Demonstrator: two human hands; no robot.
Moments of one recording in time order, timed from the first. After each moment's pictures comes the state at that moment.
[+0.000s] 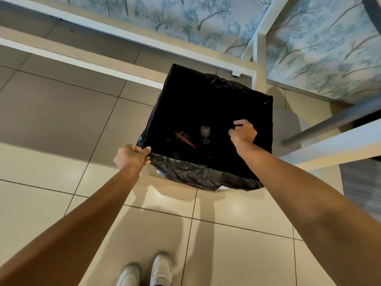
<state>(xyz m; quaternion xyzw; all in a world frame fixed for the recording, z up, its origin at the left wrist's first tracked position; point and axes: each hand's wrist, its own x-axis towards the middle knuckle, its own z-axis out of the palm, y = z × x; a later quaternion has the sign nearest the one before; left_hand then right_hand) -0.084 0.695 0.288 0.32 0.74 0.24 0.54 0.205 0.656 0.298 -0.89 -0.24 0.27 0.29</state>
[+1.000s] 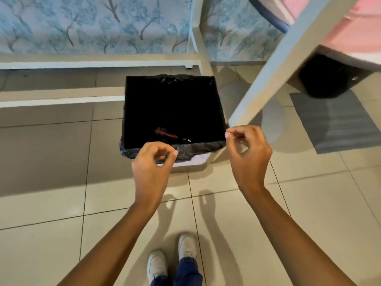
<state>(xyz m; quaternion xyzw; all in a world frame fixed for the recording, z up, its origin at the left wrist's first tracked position) -0.076 0.546 0.442 0.71 0.44 0.31 0.46 0.083 0.436 0.459 -0.81 -0.33 -0.08 0.47</state>
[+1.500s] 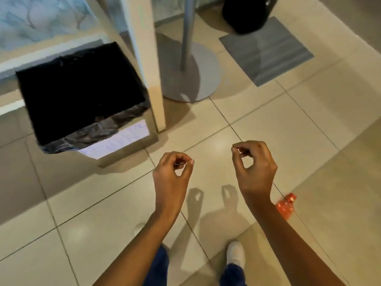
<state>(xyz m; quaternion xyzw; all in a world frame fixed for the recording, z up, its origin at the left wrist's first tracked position) -0.033 0.298 0.437 0.77 0.30 0.15 0.55 0.053 0.145 0.444 -0.88 -0.14 -0.12 0.44</state>
